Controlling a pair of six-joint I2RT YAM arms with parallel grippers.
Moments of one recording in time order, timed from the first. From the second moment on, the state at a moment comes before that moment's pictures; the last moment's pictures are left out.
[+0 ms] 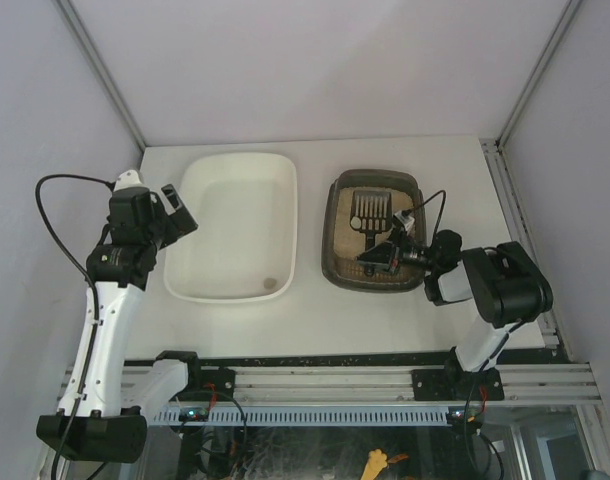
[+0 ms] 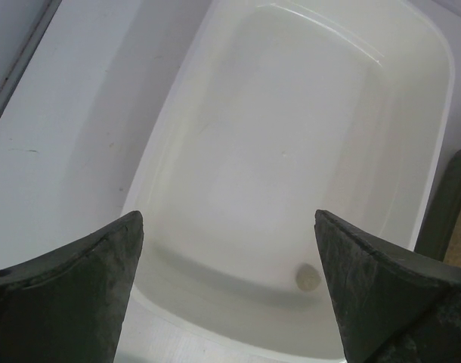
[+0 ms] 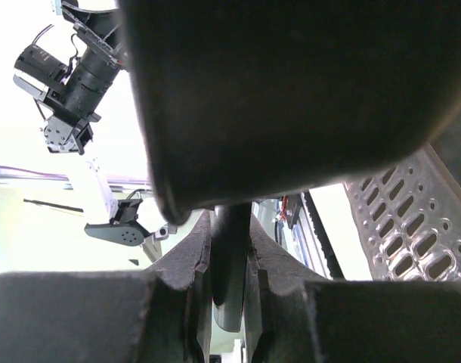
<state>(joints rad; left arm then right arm) -0.04 0.94 1.12 -0.77 -0.23 -0.43 0.15 1.72 0.39 1.34 -1.14 1.50</state>
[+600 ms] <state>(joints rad) -0.02 0.94 1.12 -0.77 -0.11 -0.39 0.17 1.78 0.45 1.42 -1.12 1.65</state>
